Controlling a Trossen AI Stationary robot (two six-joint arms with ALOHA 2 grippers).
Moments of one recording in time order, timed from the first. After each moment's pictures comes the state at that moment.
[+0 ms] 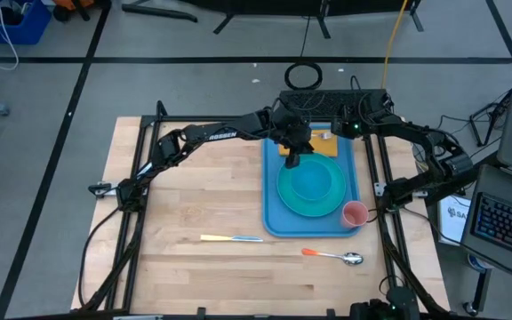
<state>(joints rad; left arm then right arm) 0.35 2.37 2.12 -0.38 0.43 0.33 -1.21 1.42 0.67 -0.23 -0.37 0.48</state>
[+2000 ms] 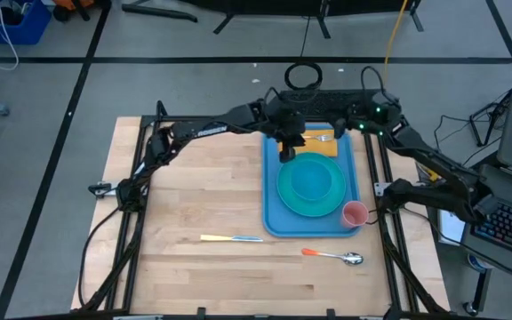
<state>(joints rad) 0.35 2.25 2.12 -0.56 0.30 0.28 -0.94 0.95 0.67 0.02 -0.42 0.25</state>
